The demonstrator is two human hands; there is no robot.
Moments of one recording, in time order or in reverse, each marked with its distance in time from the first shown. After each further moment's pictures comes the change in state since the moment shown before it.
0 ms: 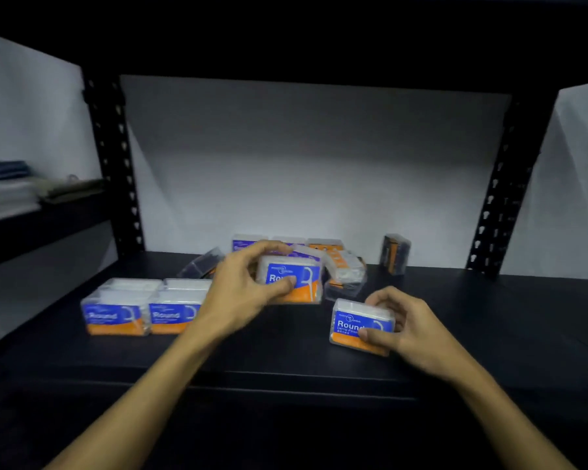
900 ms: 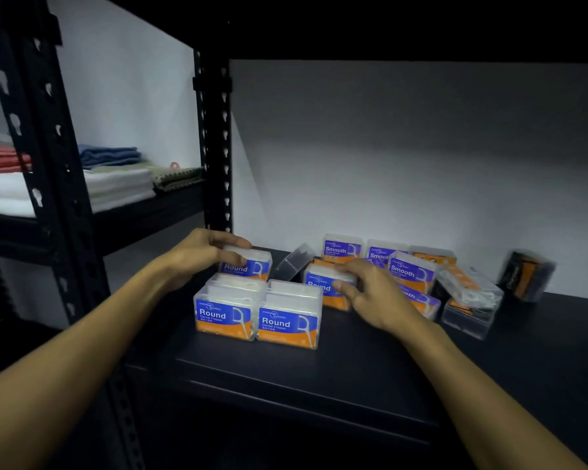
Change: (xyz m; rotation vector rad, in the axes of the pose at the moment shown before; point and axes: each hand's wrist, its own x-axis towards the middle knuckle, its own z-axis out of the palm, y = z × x) left_hand 0.044 -0.130 -0.221 0.027 -0.054 -0.527; right_hand 0.151 -0.074 0.179 -0.315 -0.092 -0.207
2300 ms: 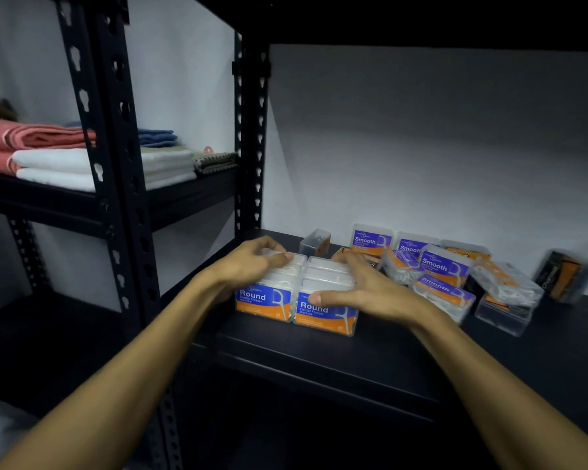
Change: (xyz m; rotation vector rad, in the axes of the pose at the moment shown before) left_hand -0.034 -0.013 0.034 0.037 0.024 -0.037; right_hand -0.003 -0.062 0.015 0.188 -0.414 0.081
